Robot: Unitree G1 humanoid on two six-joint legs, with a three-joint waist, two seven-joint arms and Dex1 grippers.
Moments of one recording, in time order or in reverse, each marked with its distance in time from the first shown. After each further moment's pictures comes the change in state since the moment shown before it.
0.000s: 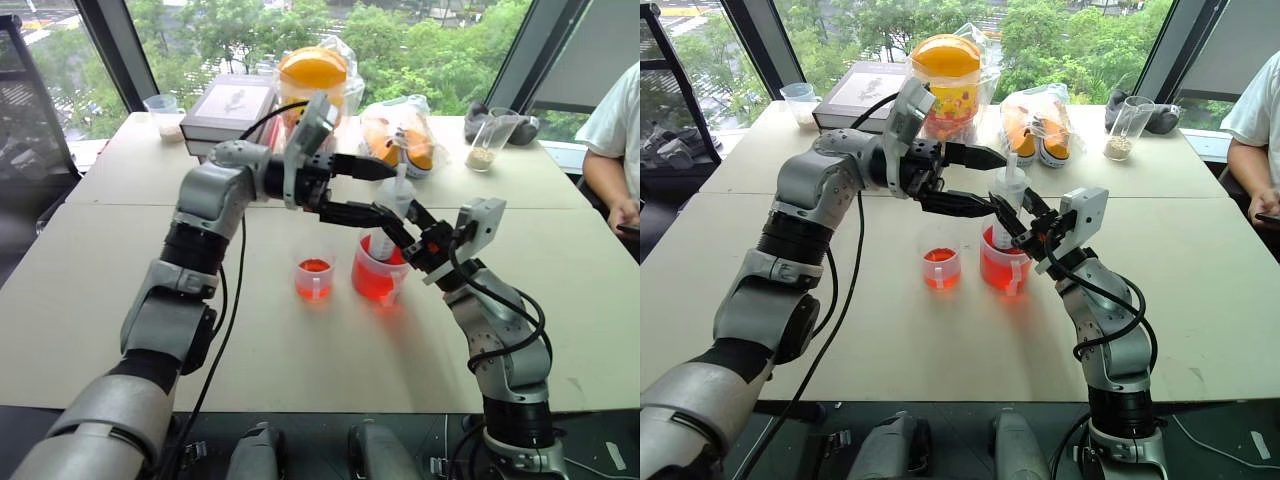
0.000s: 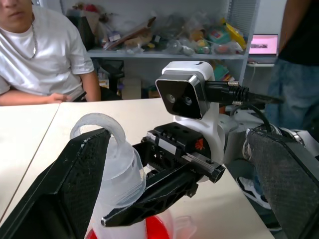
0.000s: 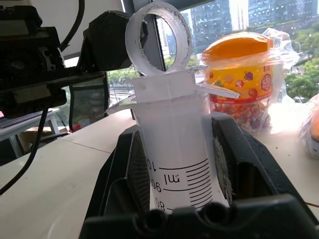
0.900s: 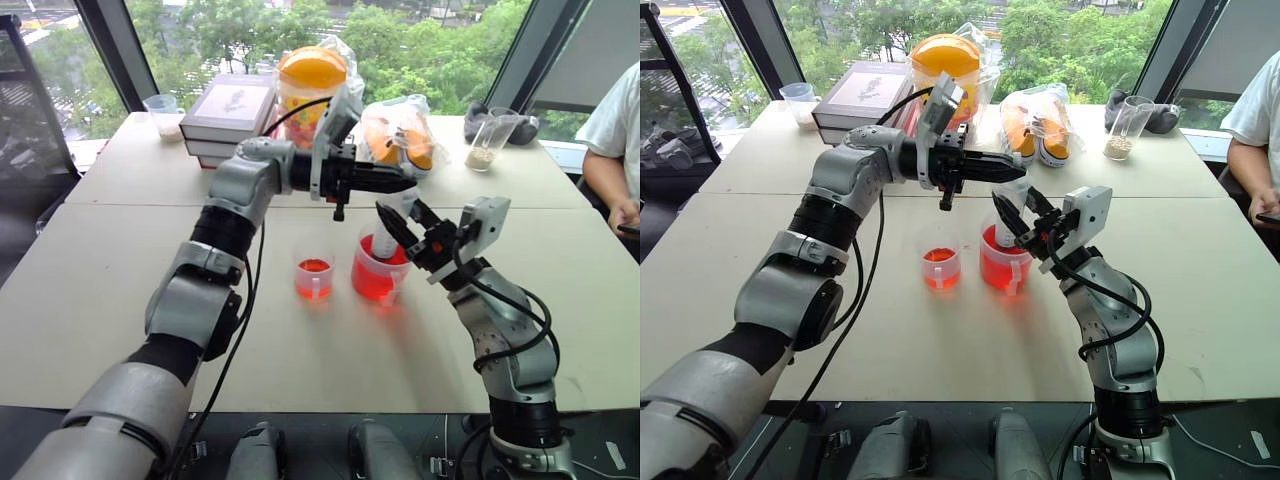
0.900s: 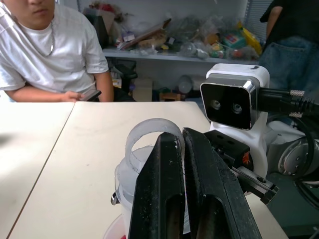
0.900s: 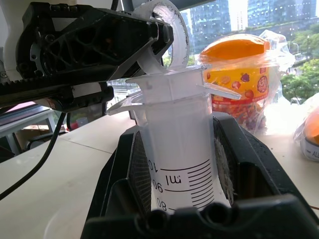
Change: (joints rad) left arm -0.134 -0.087 0.020 0.294 0.075 -0.137 0.036; right arm 0.003 -0.037 0.006 -0.006 0.023 0.011 -0.014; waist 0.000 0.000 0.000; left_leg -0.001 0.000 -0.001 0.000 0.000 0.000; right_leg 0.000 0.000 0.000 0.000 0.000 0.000
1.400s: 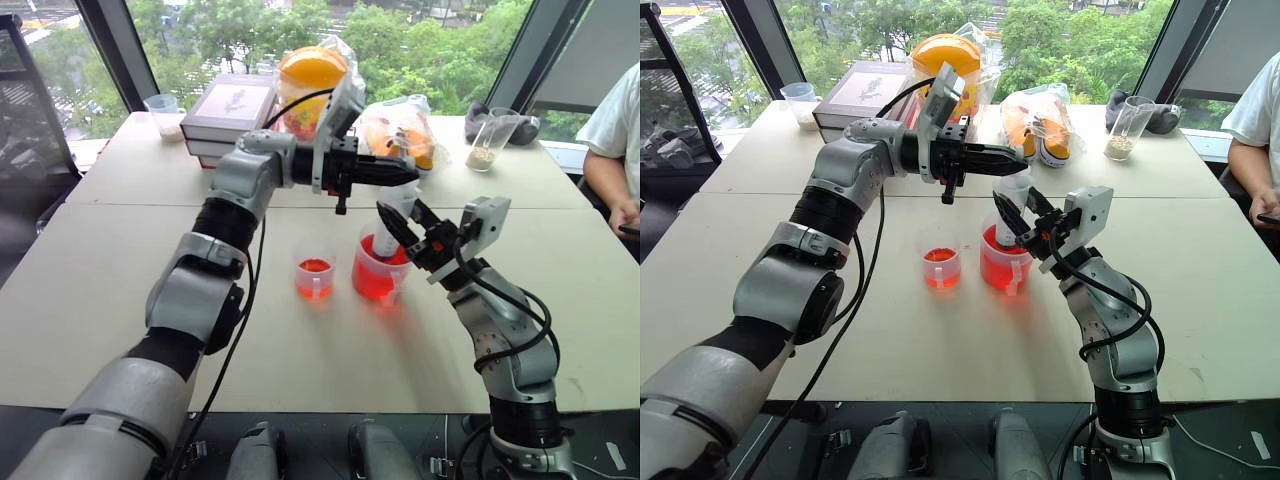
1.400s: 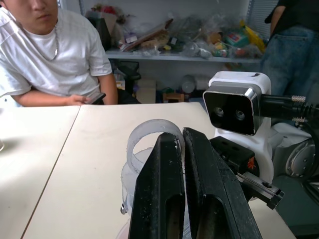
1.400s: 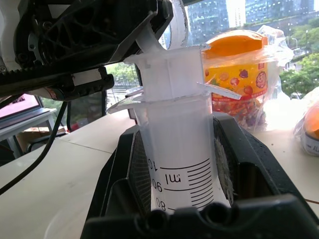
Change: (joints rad) left arm -0.044 -0.003 0.000 0.066 0.002 -0.047 -0.002; right arm 0.008 0.000 -0.001 0.000 0.009 0.019 -0.015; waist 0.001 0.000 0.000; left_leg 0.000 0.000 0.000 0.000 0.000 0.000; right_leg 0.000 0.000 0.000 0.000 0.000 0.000
